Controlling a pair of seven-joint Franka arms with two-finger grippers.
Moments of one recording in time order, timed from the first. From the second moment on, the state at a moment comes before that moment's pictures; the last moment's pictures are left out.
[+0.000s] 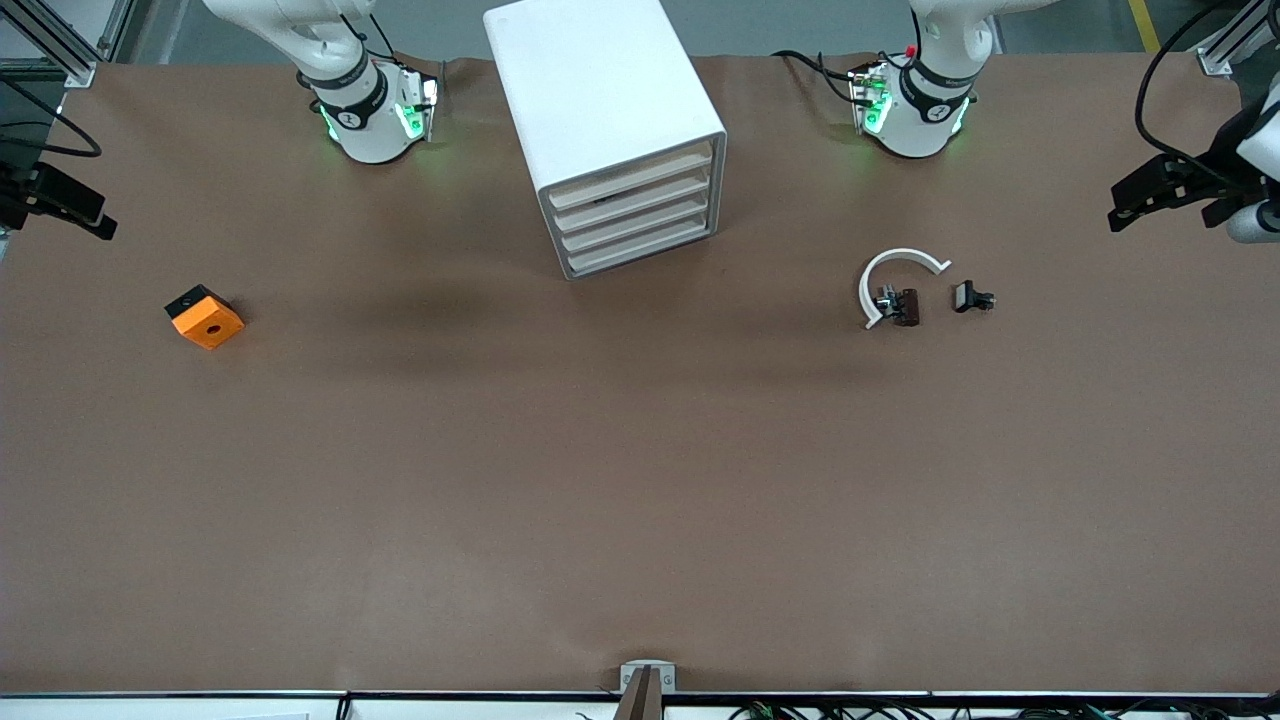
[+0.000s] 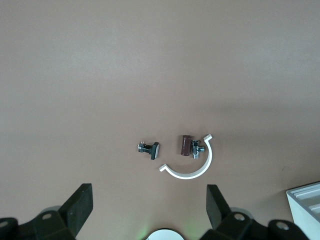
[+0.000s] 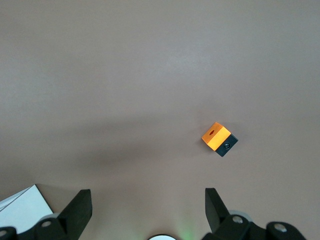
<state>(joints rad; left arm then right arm) 0.13 -0.10 -0.15 -1.65 0.02 1.49 -0.02 0.02 -0.07 -0.10 -1.56 -0.02 1.44 0.05</state>
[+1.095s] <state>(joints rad) 0.13 -0.10 -0.15 -1.65 0.02 1.51 -0.02 0.02 -0.07 -0.10 -1.56 -0.02 1.44 0.05</state>
